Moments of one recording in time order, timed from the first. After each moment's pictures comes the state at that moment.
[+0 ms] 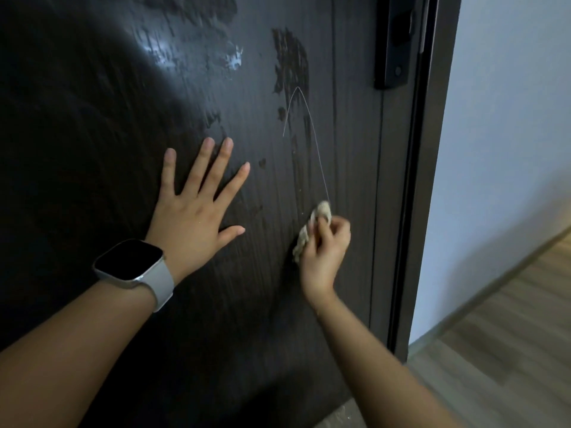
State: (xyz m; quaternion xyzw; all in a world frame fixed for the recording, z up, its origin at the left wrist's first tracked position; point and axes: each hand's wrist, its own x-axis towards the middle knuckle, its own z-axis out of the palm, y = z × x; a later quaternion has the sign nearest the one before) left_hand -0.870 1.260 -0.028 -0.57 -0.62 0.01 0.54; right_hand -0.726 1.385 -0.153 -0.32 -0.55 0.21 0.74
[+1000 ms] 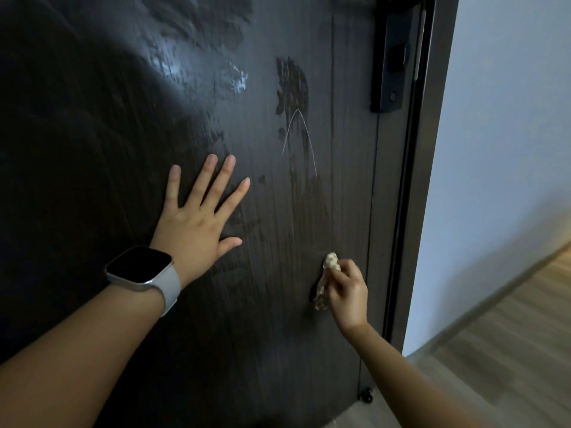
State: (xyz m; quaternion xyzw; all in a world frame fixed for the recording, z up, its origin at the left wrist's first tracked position) left_hand -0.870 1.261 -0.027 -0.57 -0.62 0.00 0.55; right_hand -0.659 1.425 -0.225 -0.35 -0.73 0.10 0.58
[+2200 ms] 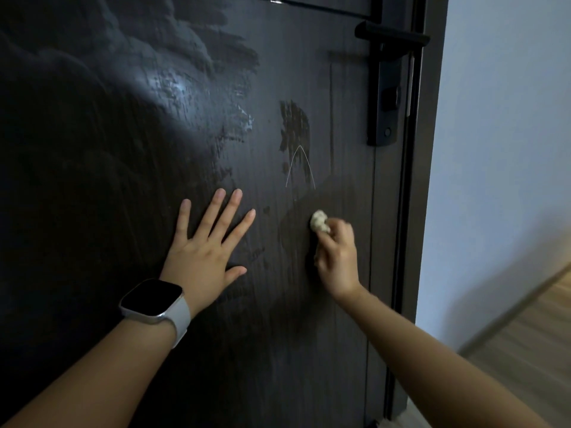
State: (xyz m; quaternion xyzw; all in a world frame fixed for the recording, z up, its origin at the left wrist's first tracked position) left_hand -0.870 1.262 -0.029 -0.57 -0.62 -0.02 0.54; right_hand -0.678 1.436 -0.101 -0.27 -0.76 -0.08 0.59
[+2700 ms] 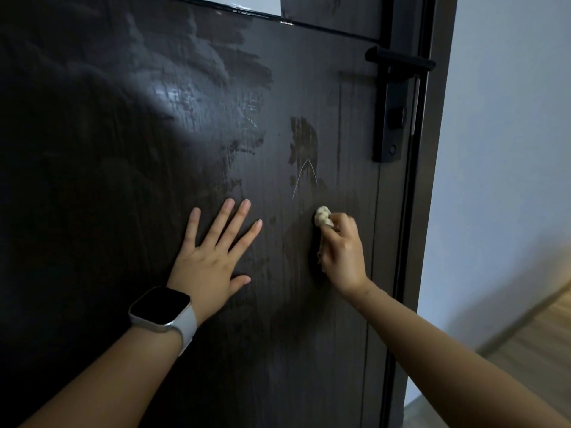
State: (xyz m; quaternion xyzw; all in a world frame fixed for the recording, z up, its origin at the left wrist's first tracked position) left_hand -0.868 1.261 -0.029 -0.58 -0.62 -0.04 0.52; right_hand -0.670 1.437 -0.064 -0.23 -0.78 -0.11 0.57
